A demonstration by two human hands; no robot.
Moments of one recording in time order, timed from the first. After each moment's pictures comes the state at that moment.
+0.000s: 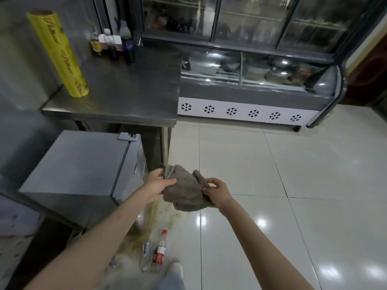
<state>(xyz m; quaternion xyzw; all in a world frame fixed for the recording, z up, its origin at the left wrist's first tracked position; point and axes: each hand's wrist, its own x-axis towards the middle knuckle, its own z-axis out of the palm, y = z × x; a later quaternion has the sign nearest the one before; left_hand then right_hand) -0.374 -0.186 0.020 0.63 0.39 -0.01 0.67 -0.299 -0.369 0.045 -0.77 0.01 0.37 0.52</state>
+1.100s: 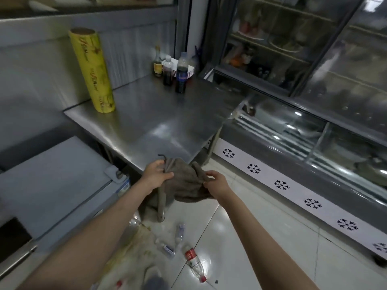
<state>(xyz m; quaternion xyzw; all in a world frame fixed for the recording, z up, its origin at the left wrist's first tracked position) -0.061 -0.061 0.046 0.51 0.55 0.23 0.62 0.101 -0.162 0.076 -0.76 -0.24 0.46 0.39</state>
